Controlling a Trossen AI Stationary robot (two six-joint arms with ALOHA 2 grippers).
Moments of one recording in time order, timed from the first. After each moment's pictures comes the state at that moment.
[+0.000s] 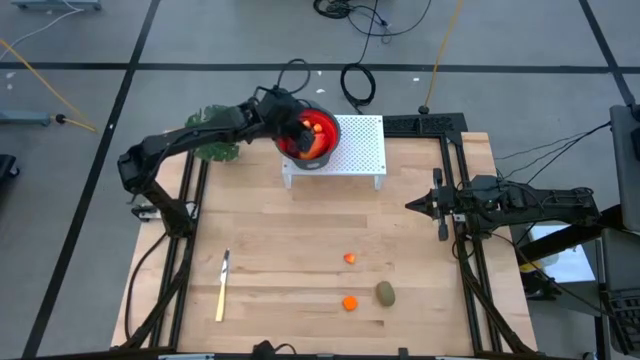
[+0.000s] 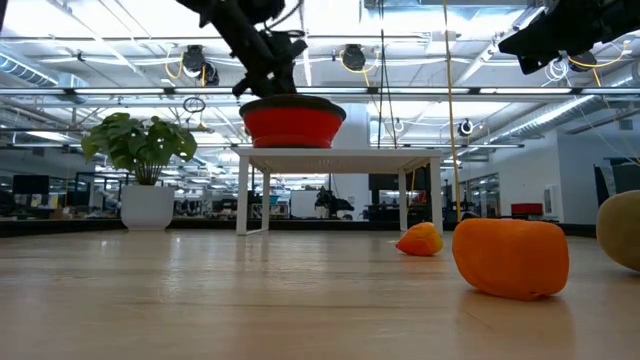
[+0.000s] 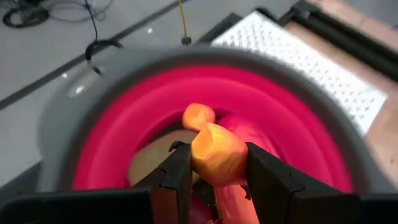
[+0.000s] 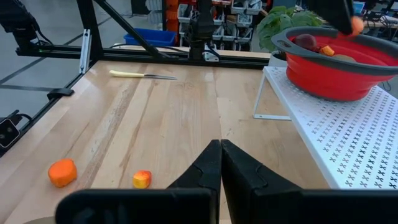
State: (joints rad) left arm 0.51 1.61 1.47 -0.55 -0.11 -0.21; right arm 0.03 0.37 0.50 -0.37 0.05 -0.05
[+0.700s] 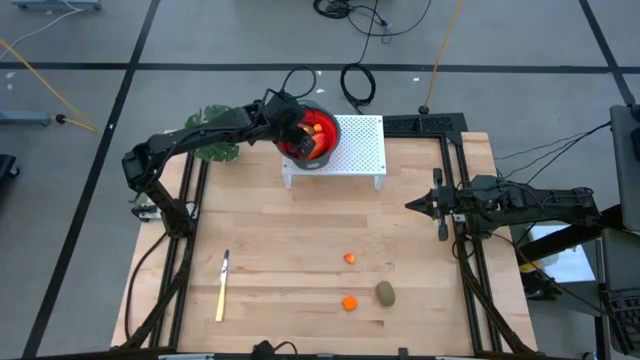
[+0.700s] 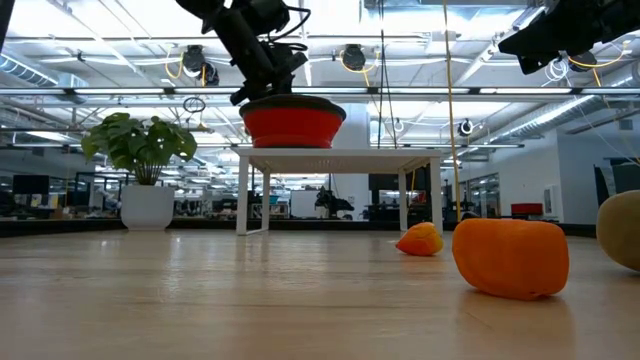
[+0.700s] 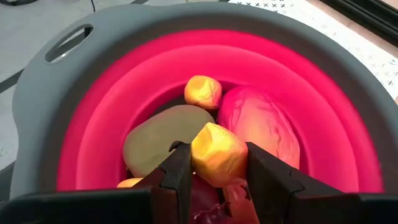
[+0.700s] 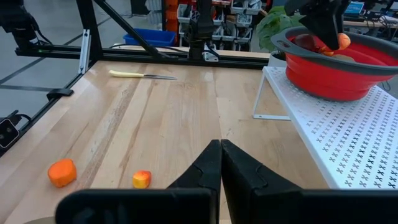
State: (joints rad) left arm 0.51 1.65 1.47 -0.61 -0.10 -0.22; right arm 0.03 0.37 0.50 -0.37 0.05 -0.05
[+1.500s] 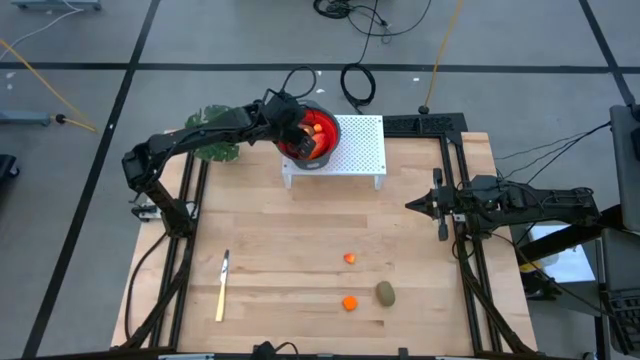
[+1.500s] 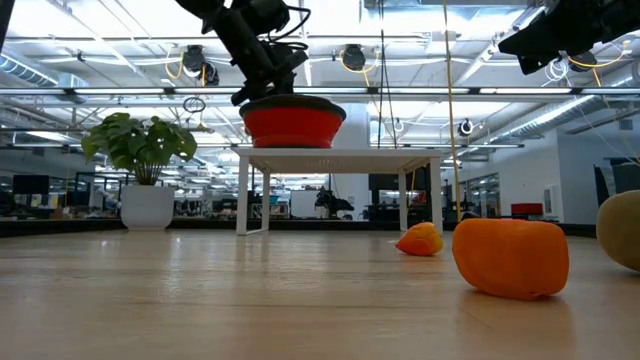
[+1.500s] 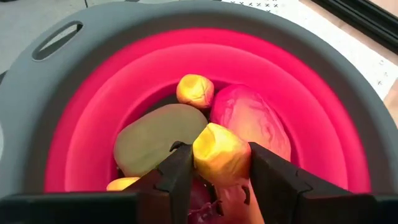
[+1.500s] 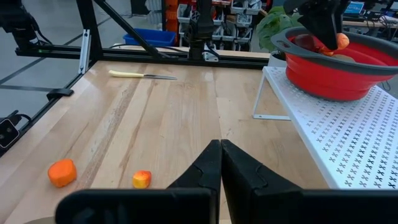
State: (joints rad) left arm 0.51 1.65 1.47 -0.61 -0.08 -0.23; right arm 0.03 0.37 0.50 -0.37 0.05 -0.05
